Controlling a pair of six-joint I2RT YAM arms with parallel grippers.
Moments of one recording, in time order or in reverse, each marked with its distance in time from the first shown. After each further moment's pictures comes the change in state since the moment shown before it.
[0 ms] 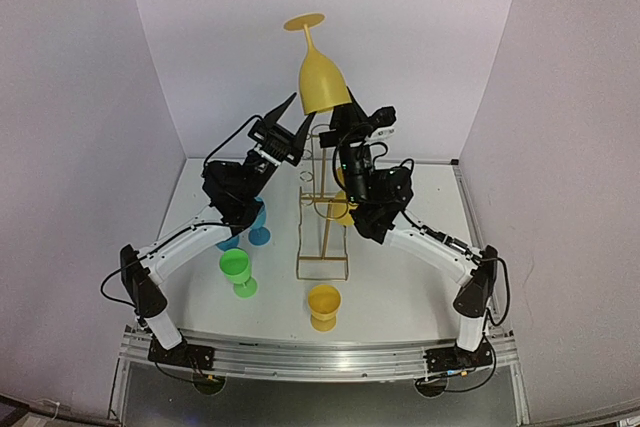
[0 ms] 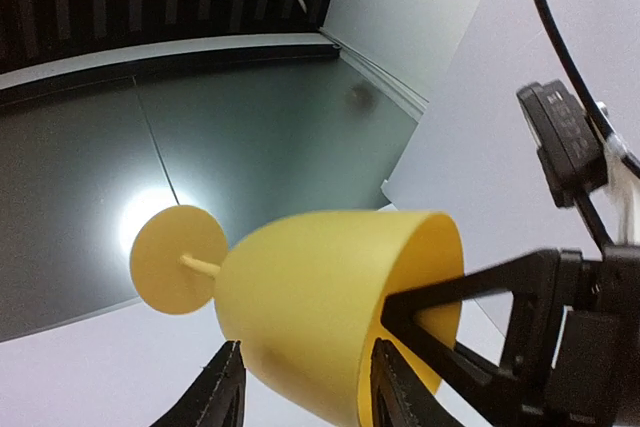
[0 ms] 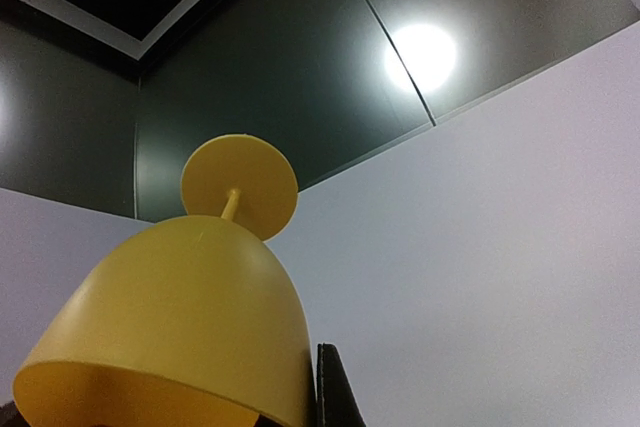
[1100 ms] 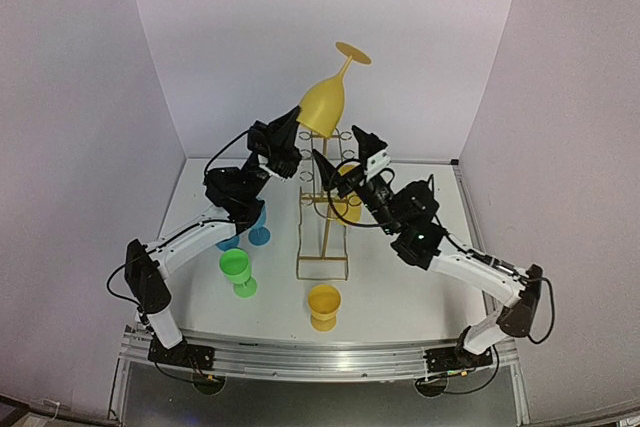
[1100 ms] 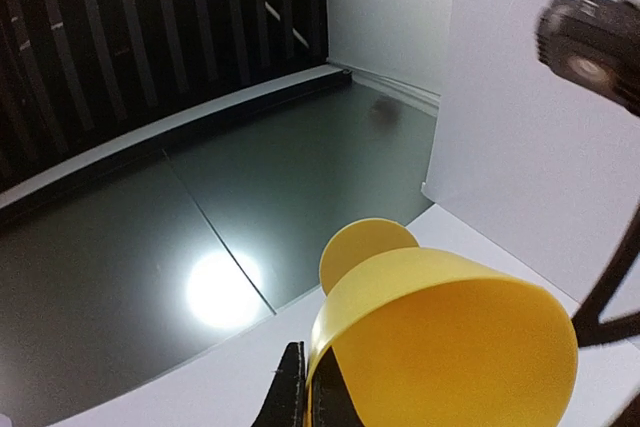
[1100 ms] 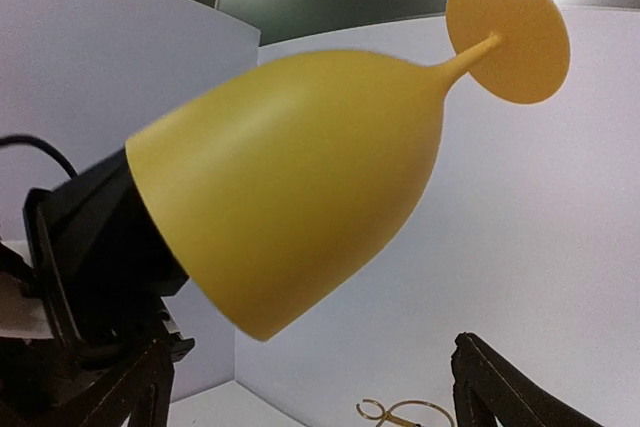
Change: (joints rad) left arm 0.055 0.039 -0.065 0.211 0.083 0.222; right arm 0.005 -0.360 -0.469 -0.416 -0.152 -0.048
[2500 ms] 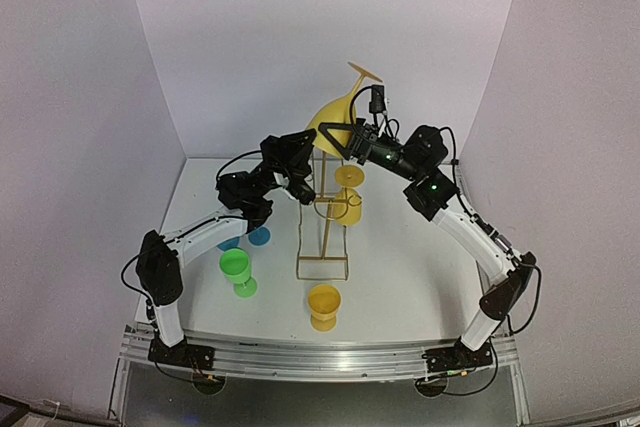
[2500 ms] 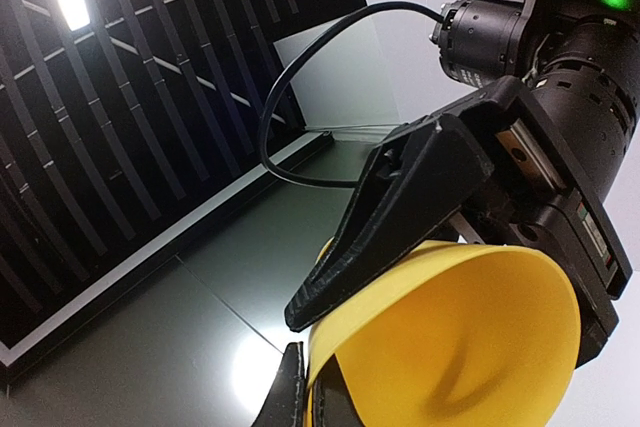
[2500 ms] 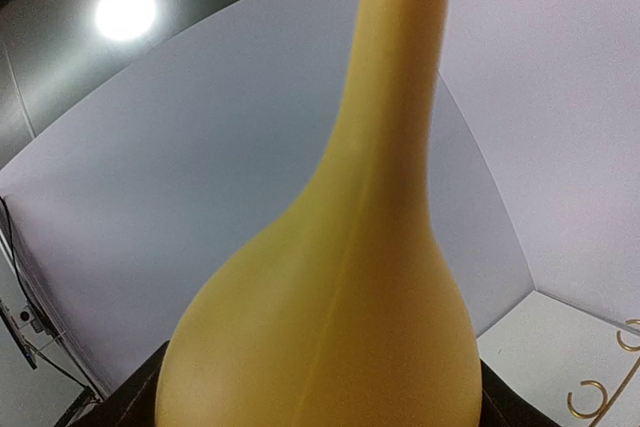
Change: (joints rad) left arm 0.031 0.115 -0.027 0.188 0.258 0.271; right arm -0.279 0.156 0.376 -0.319 -0.790 0.958
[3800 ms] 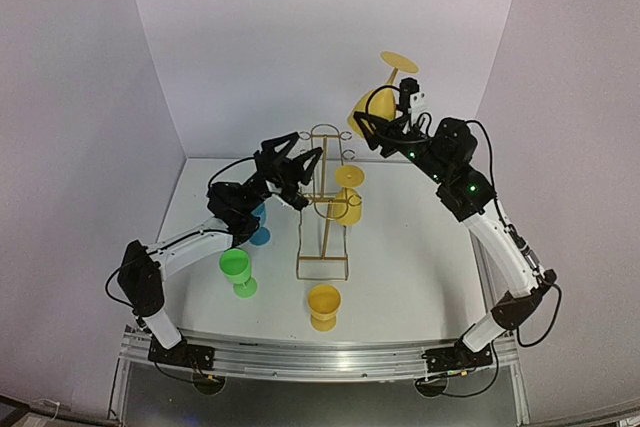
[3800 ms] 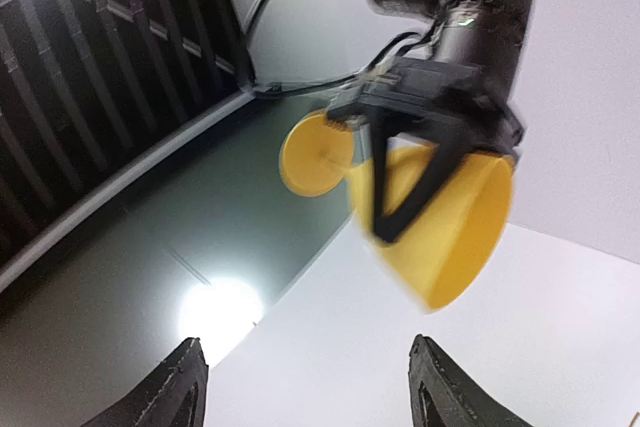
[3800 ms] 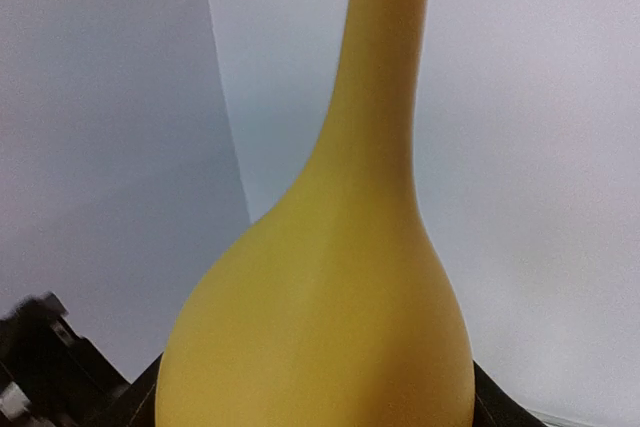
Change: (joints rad) left arm -0.004 -0.182 -0.243 -0.149 -0.119 -0.022; right arm -0.052 -0.126 0.095 -0.460 0.451 -0.579
